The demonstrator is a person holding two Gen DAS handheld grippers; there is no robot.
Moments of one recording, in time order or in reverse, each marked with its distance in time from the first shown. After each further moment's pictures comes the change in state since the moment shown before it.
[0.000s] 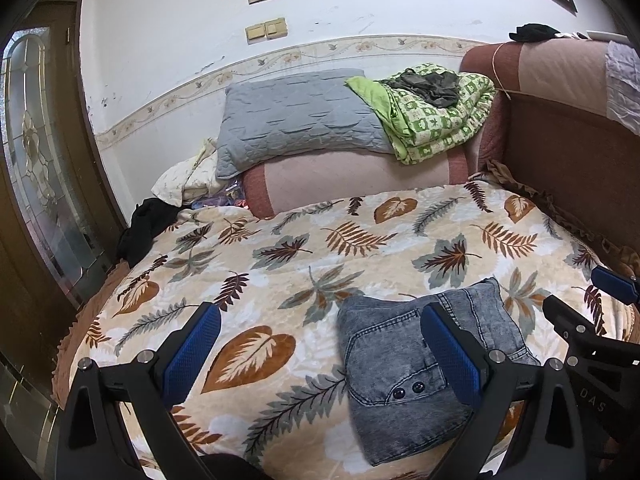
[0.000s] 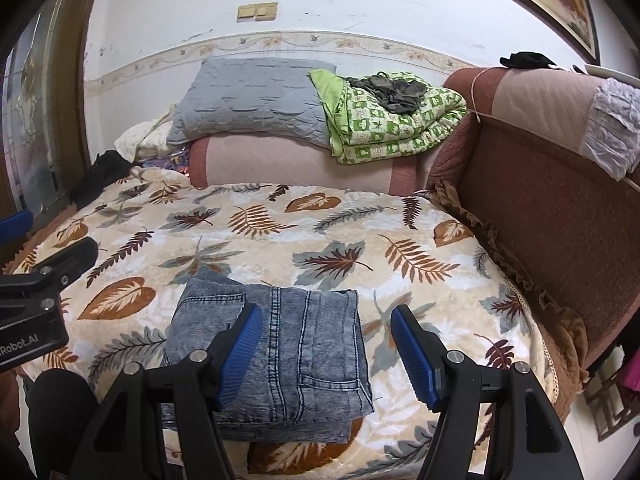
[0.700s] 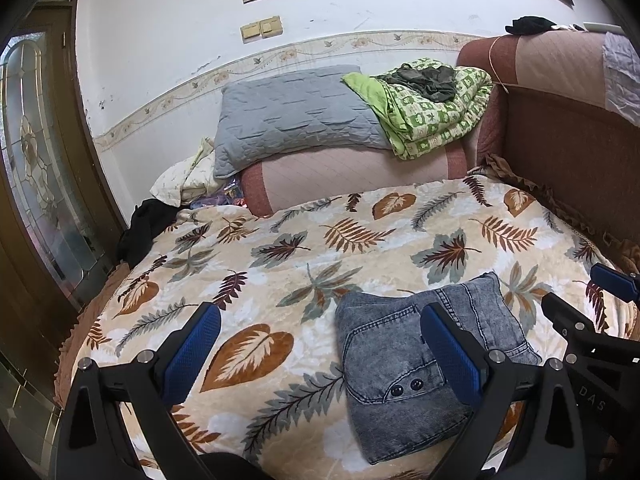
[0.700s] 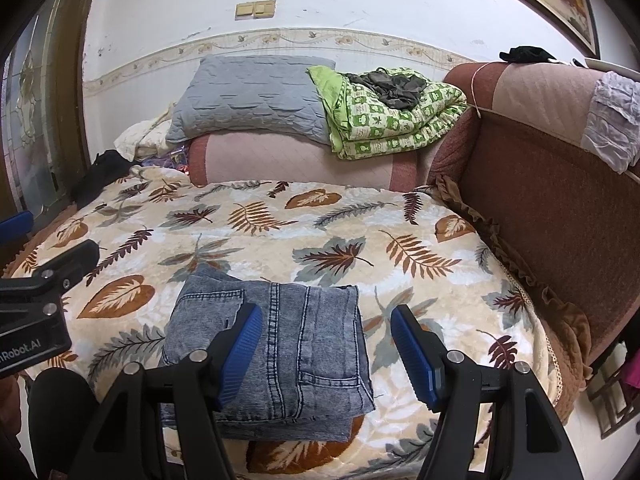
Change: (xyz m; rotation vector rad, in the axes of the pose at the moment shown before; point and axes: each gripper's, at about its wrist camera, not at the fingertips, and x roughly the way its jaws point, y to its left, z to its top) left arm 0.002 -0.007 -0.002 0.022 0.008 0.002; right arm 0.004 -0.005 -0.003 0.016 0.008 0.006
